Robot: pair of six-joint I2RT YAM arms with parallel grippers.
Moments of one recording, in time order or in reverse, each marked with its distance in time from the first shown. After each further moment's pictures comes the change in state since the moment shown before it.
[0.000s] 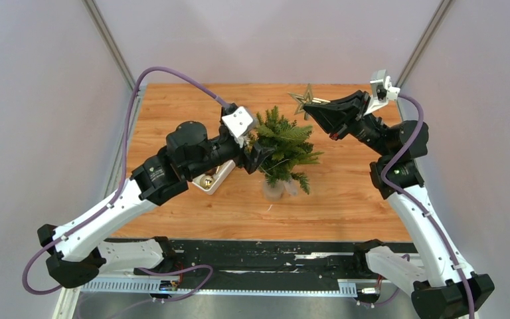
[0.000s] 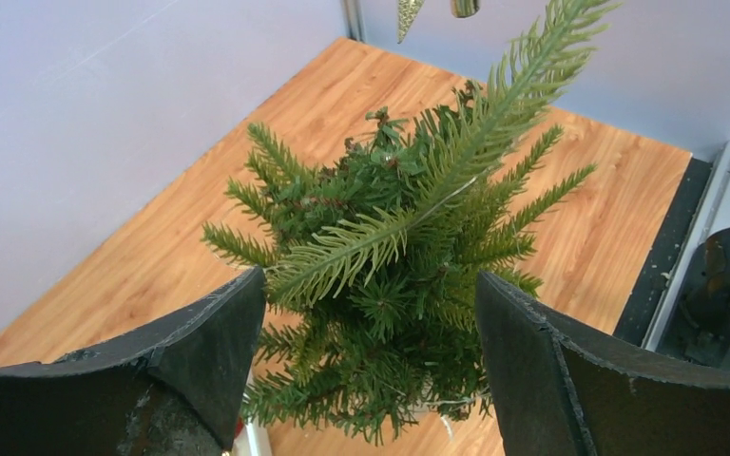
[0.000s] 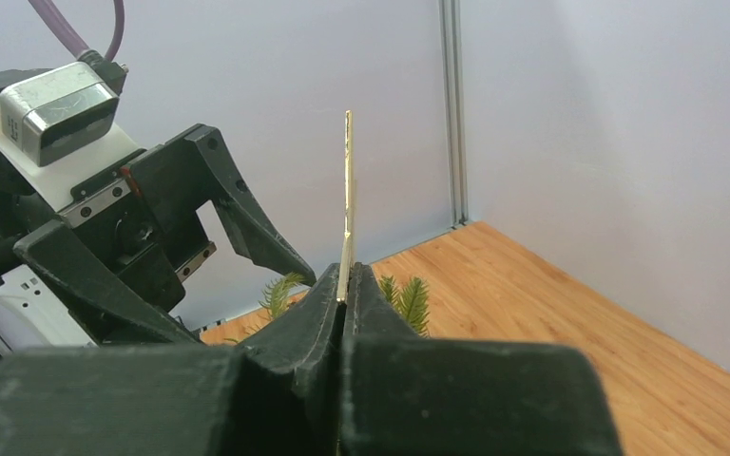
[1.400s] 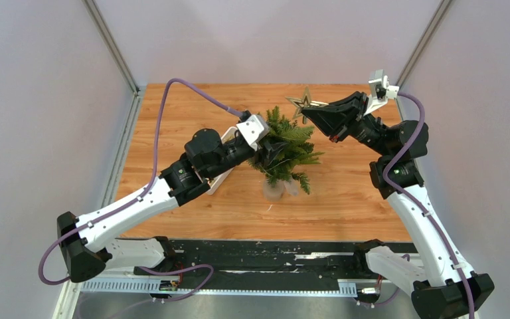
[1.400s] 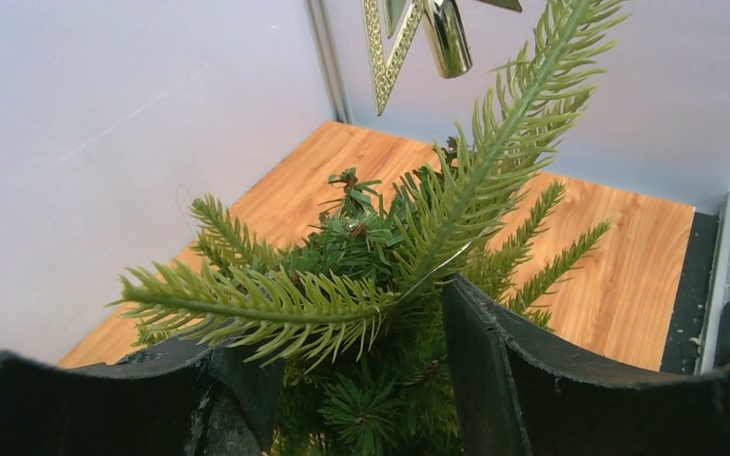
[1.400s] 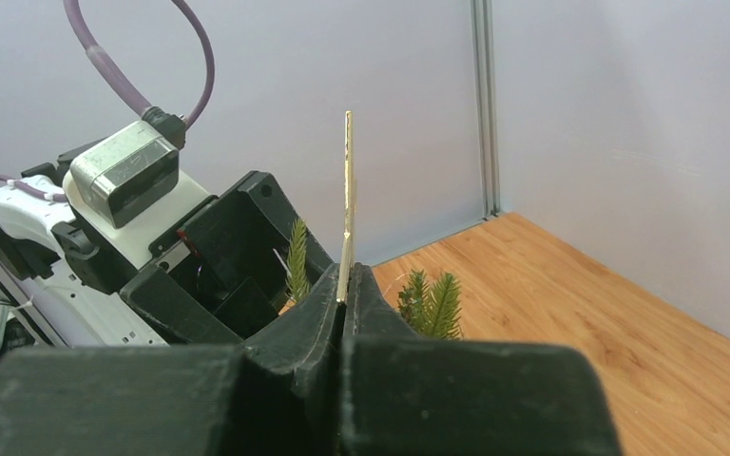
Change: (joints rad) left arm 0.010 0.064 -0.214 0.449 0.080 0.040; right arm 0.000 0.010 0.000 0.010 -0.049 0.062
